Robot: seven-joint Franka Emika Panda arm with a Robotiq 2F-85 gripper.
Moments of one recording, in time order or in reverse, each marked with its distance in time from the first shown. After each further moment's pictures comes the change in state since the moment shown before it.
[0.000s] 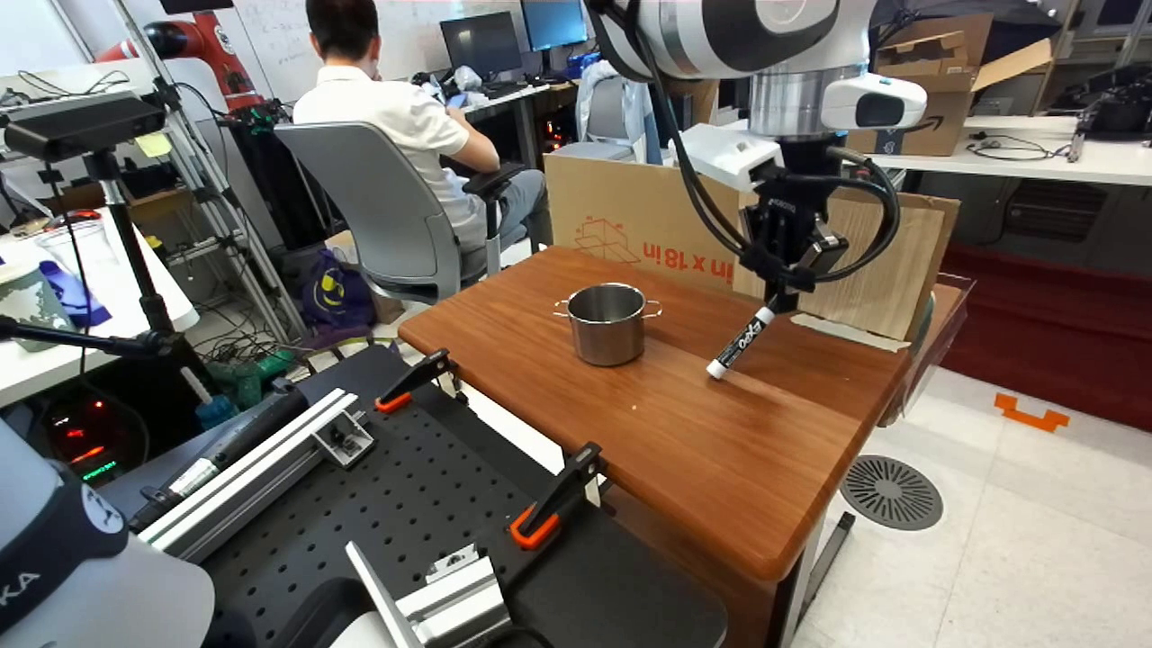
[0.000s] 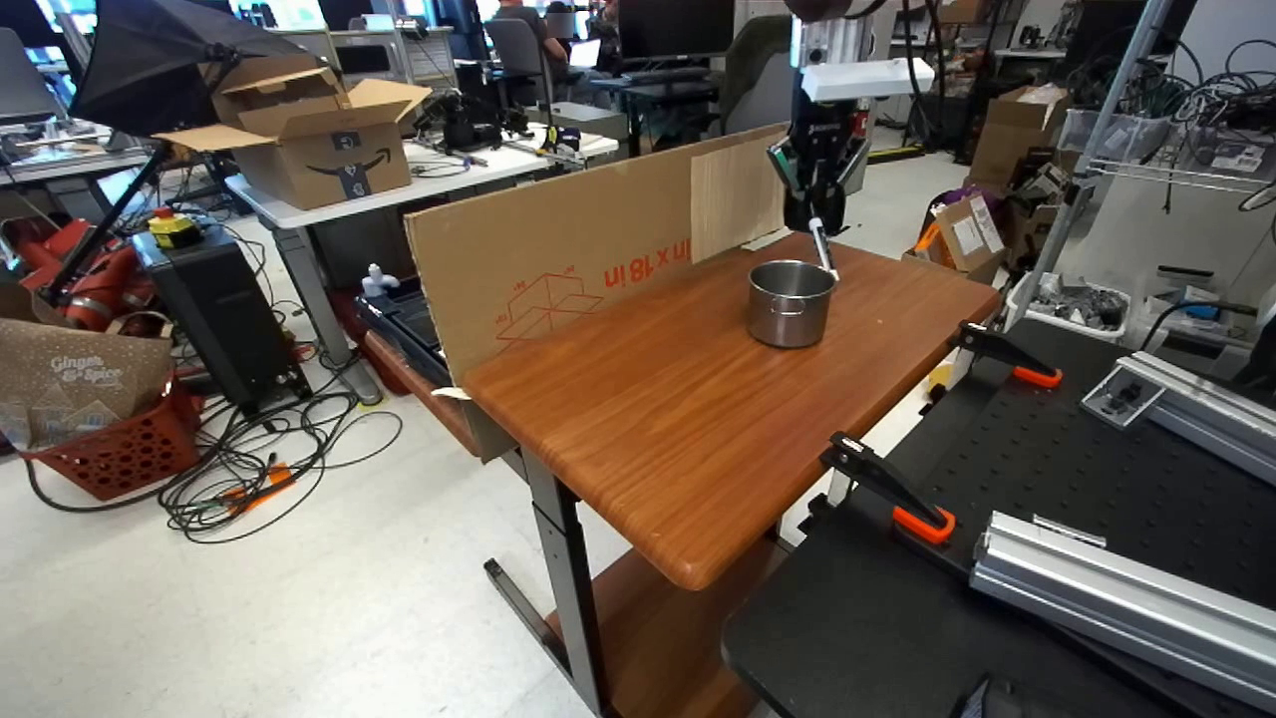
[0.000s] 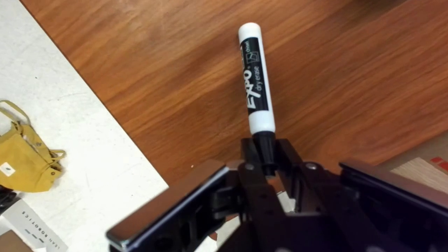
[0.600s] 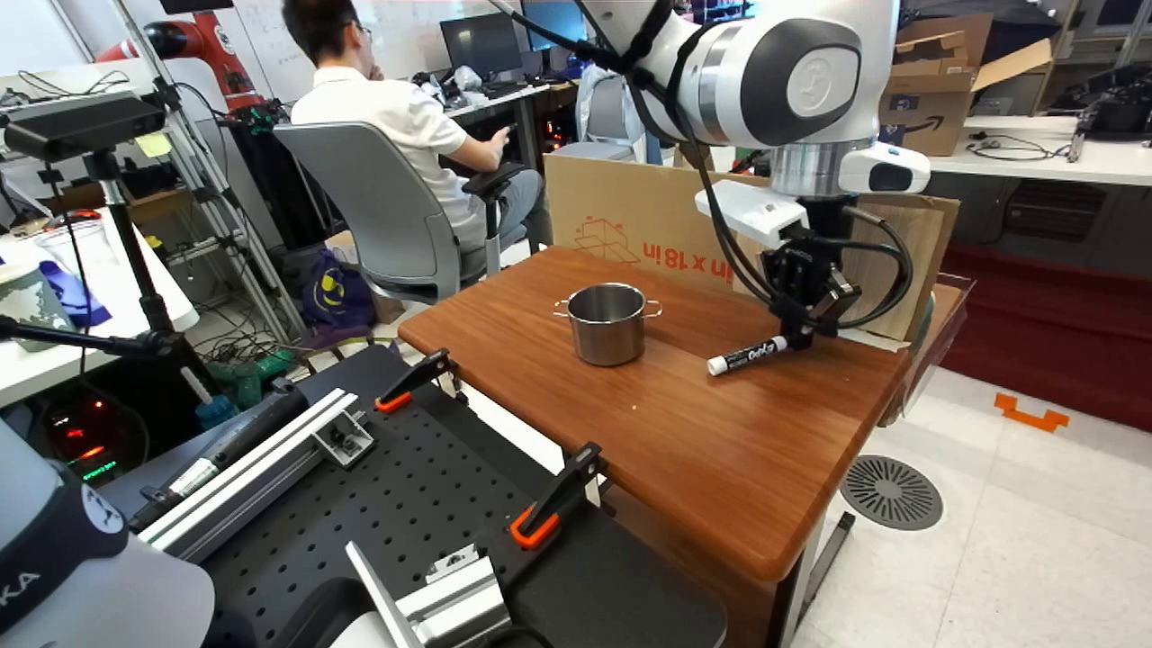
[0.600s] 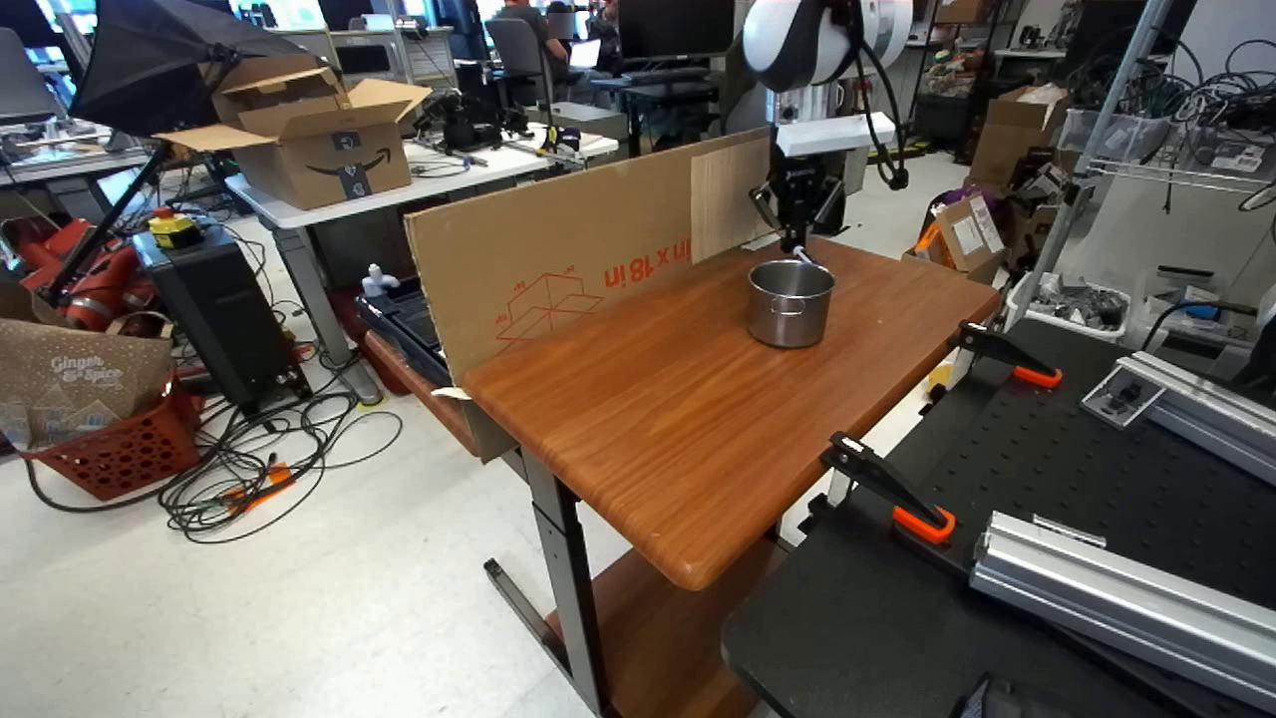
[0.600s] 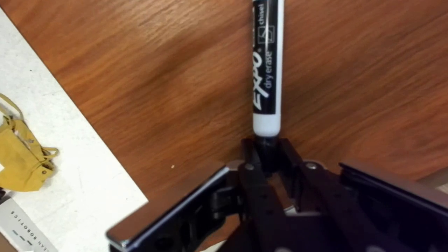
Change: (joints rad) arm -0.007 0.216 0.002 0.201 0.000 -0.018 -0.015
